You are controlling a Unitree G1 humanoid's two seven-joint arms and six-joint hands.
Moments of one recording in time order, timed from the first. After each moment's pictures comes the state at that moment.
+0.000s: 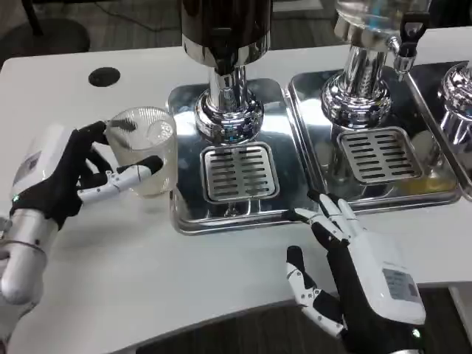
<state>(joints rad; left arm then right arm) -0.55 0.51 -0.17 1.17 0.44 -0.71 0.30 0.28 -0.21 0.40 -0.08 -0.81 -0.09 -0.42</state>
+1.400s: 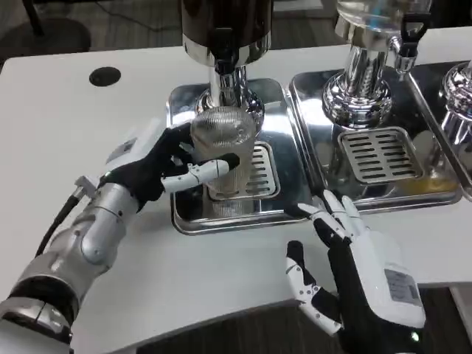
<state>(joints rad) -0.74 0.34 -0.30 1.27 0.48 -0.55 0.16 0.32 -0.15 0.40 -0.13 -0.84 -0.07 -0.43</state>
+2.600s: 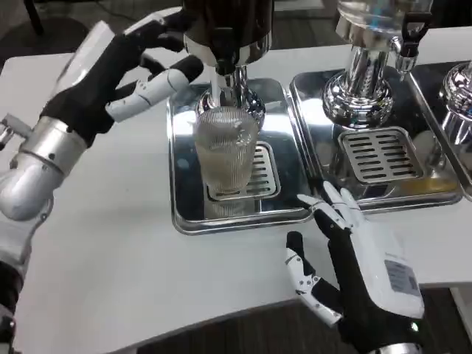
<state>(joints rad) -0.69 0.50 -0.09 0.92 0.19 -0.76 -0.17 0.28 -0.15 0.39 -0.11 -0.81 -0.07 -0.43</state>
